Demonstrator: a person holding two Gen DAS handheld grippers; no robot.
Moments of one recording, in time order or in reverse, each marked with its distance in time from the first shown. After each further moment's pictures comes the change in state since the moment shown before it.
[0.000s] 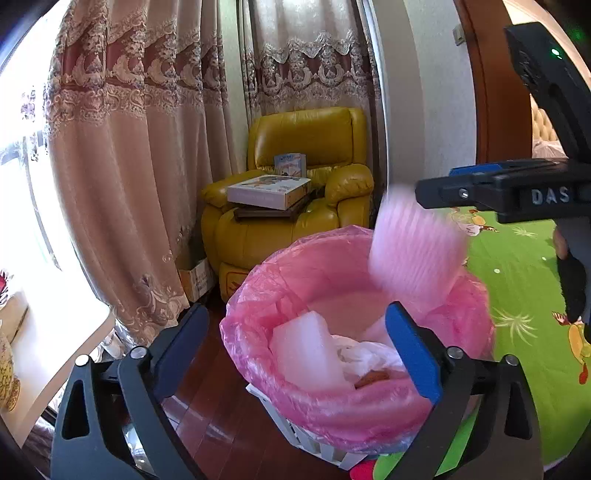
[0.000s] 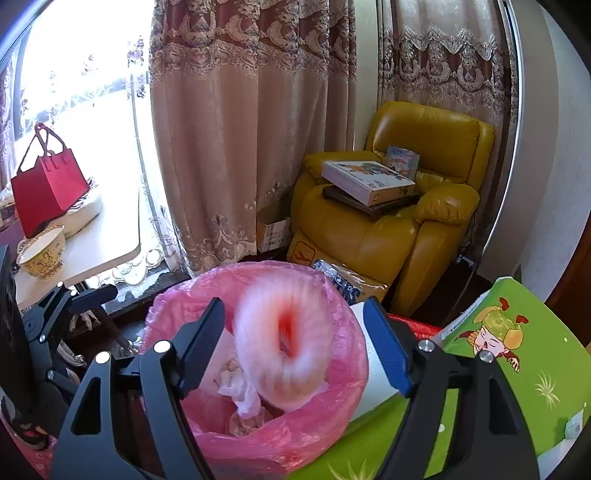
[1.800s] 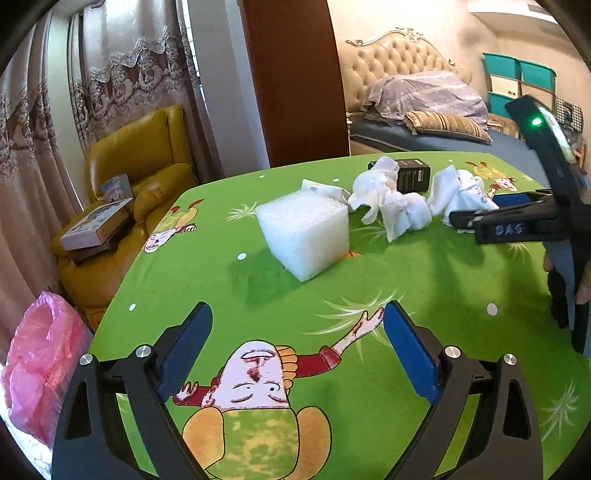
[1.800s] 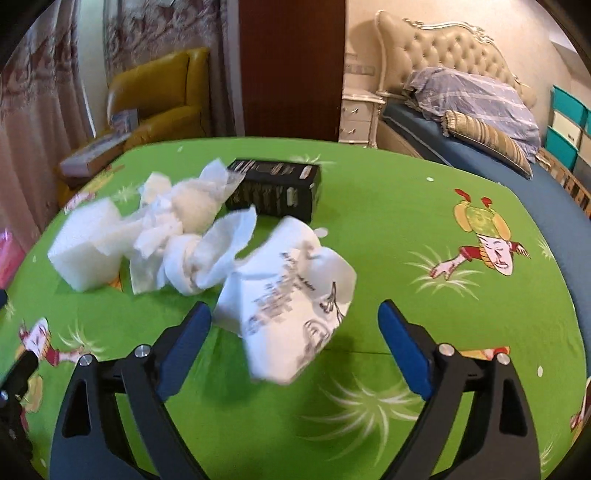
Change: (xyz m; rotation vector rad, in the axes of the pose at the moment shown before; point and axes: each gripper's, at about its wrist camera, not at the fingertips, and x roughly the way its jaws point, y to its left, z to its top) left arm -0.019 -0.392 0.007 0.319 0.076 -0.428; right arm -0.252 -0.326 -0.295 0.560 0.203 -0.699
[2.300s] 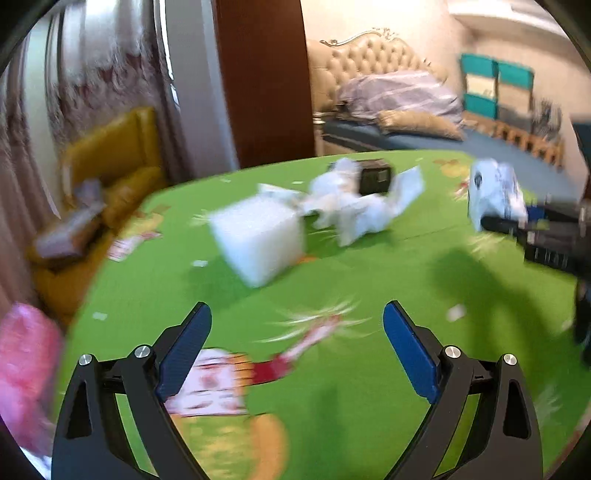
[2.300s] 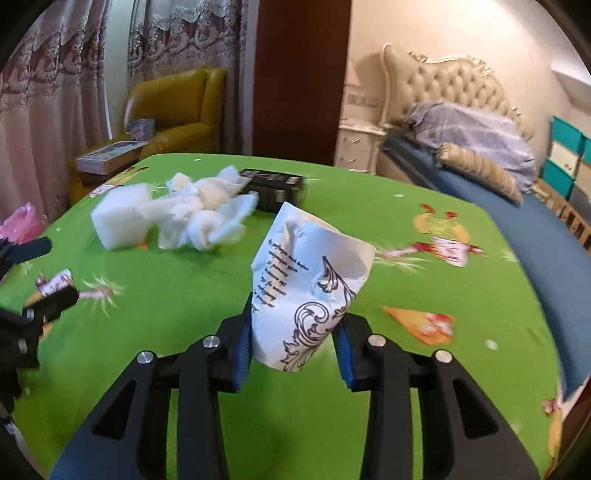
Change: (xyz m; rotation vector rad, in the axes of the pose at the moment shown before) left arm 0.005 -0.016 0.010 -0.004 0.018 -0.155; right arm -0.078 -0.024 -0.056 -0.053 -0.142 -0.026
